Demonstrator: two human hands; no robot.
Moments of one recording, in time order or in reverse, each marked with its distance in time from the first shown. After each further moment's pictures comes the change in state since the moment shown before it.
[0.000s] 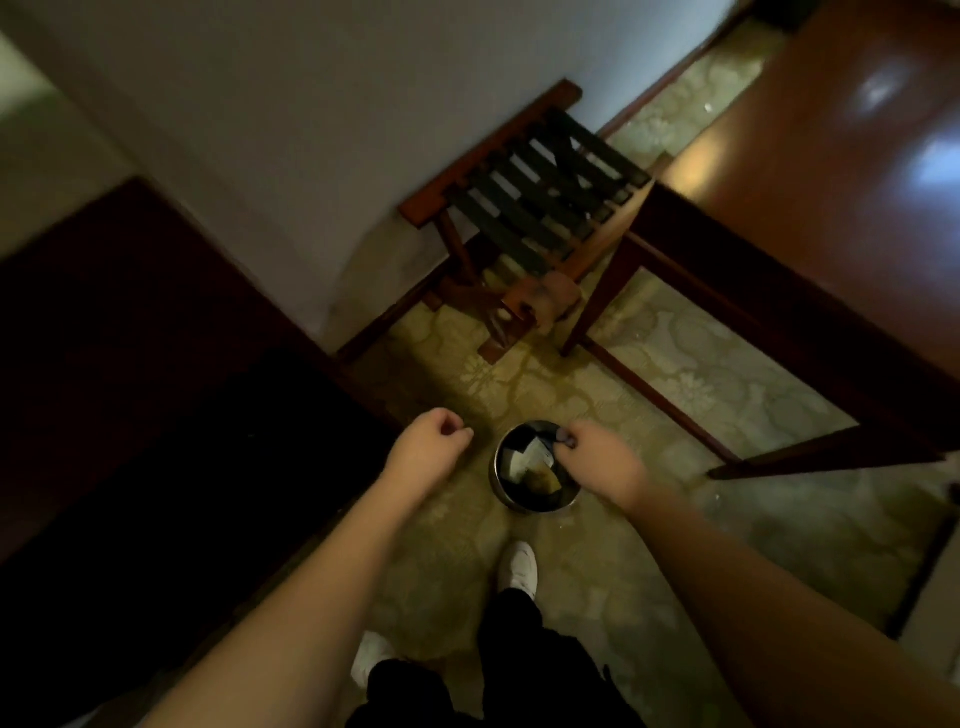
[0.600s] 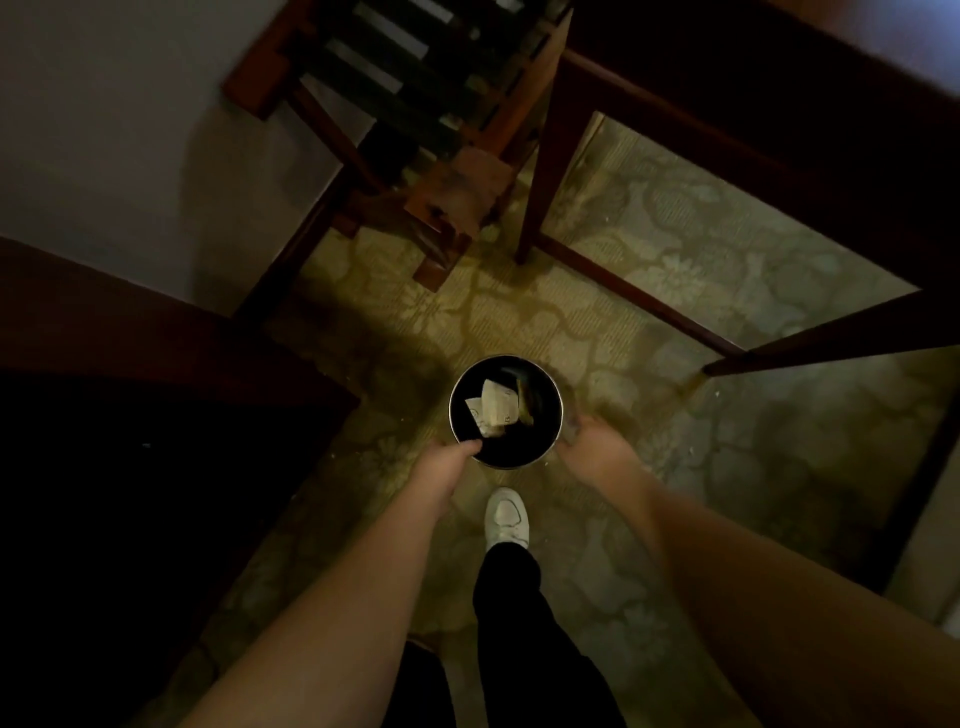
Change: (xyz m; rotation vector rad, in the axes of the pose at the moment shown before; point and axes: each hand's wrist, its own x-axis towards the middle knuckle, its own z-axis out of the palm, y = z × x) left_hand 0.156 -0.082 0.205 -0.310 -0.194 -0.557; right_hand 0.125 0.168 0.115 0.137 -0.096 0.339
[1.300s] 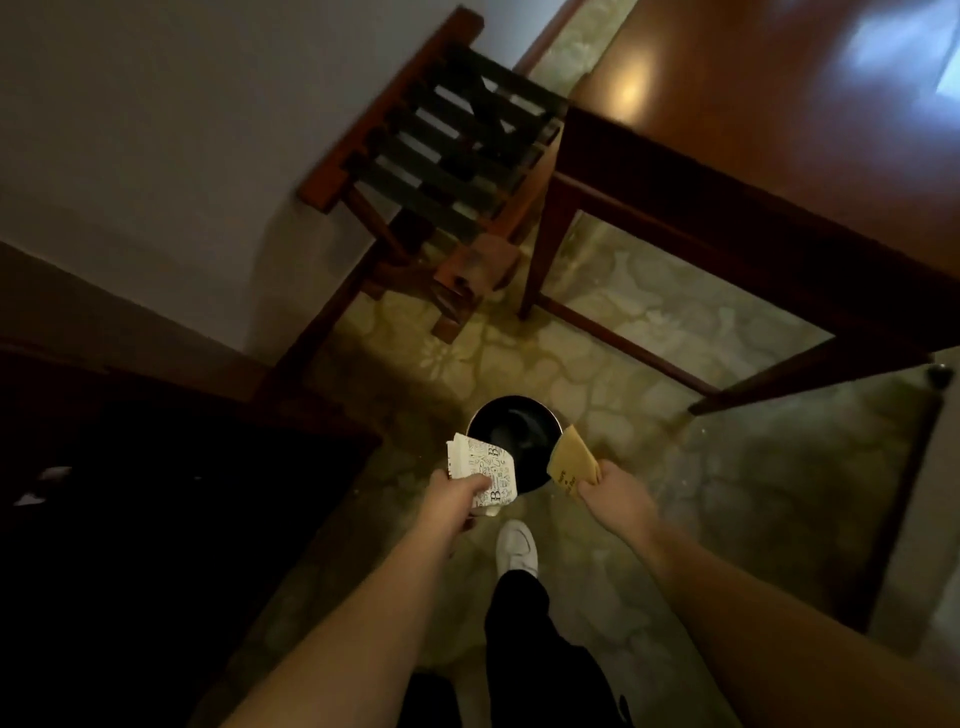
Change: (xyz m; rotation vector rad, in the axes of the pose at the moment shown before) left_hand -0.099 -0.009 -0.036 -0.122 -0.039 0.141; right_hand -0.115 -0.006 -0.025 0.147 0.080 0.050
